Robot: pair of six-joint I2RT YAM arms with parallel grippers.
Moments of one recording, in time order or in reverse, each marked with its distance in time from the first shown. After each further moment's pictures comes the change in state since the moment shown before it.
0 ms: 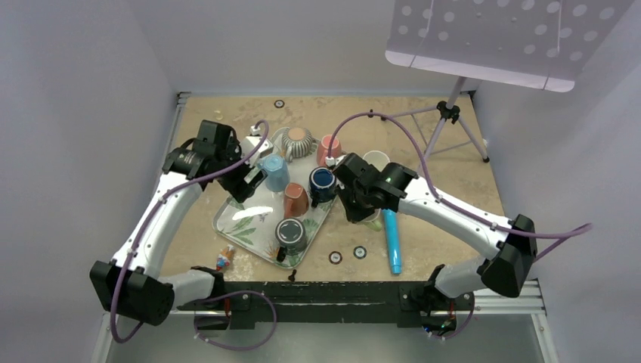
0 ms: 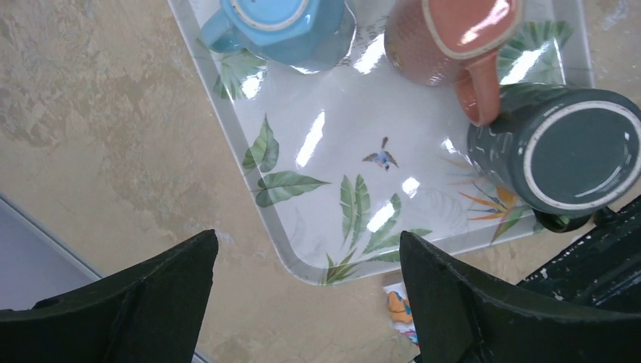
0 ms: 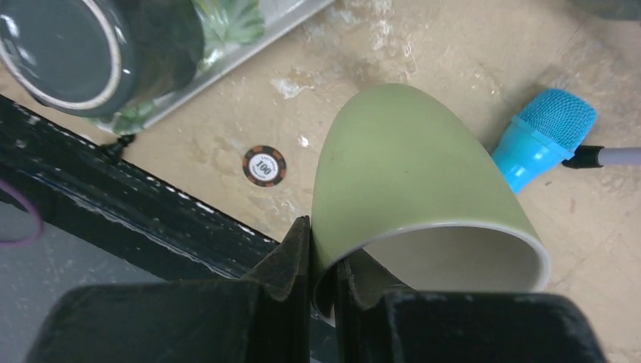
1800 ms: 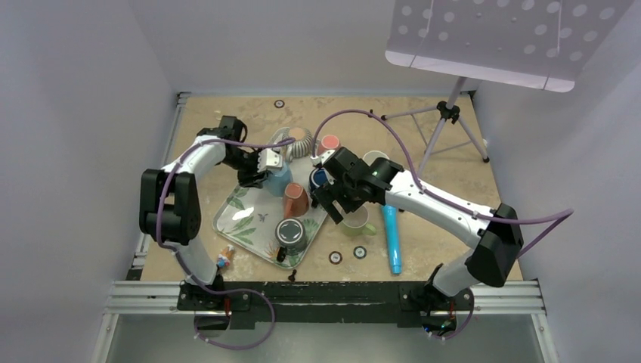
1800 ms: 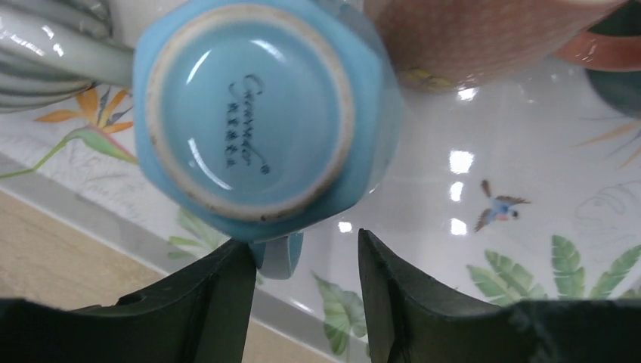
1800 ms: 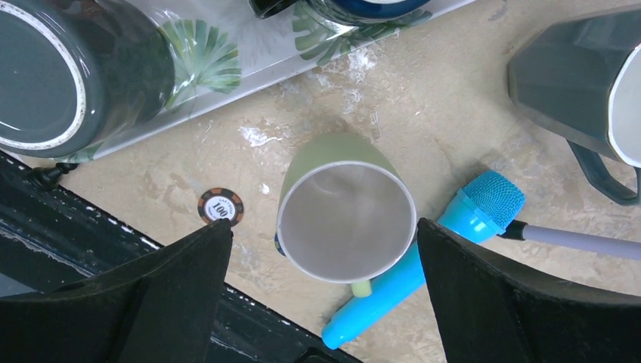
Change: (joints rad) left arm 0.176 0.630 0.099 0.129 0.430 0.869; right arm -0.022 0.123 0.040 0.076 0.039 -0.226
